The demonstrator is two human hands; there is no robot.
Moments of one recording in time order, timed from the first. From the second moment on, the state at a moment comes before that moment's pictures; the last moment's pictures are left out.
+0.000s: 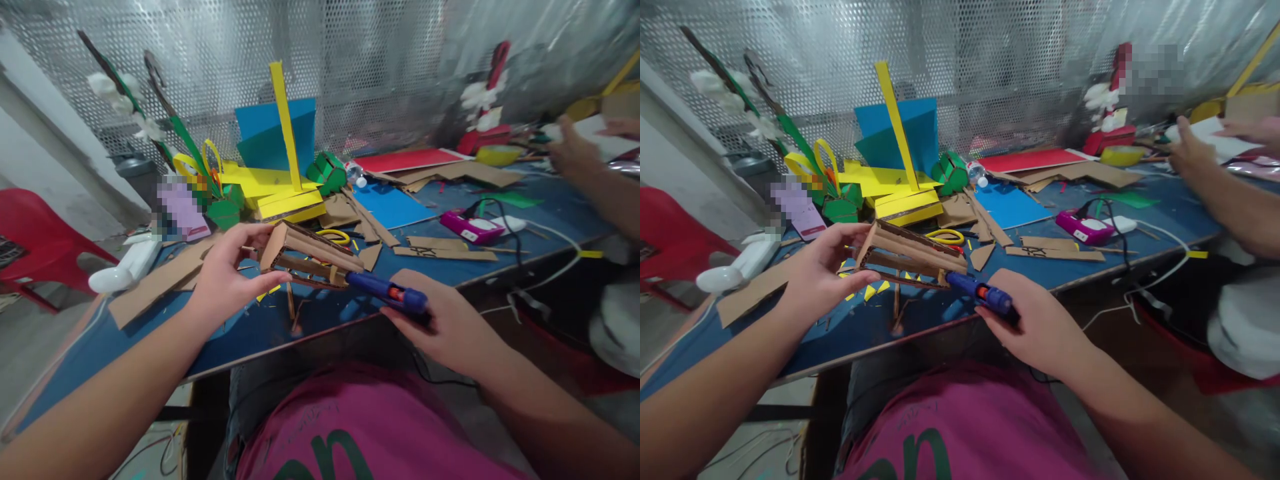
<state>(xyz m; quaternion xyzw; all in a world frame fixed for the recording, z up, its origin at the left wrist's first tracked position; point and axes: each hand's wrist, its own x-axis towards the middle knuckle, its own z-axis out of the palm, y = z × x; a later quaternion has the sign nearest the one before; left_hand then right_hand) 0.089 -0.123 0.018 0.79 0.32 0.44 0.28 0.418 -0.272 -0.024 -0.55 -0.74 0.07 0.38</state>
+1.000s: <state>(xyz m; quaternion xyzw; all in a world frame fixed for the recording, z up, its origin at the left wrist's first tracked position) 0.103 -0.143 0.016 0.81 0.26 0.48 0.22 0.393 -0.266 -0.026 -0.60 -0.77 -0.14 0.17</state>
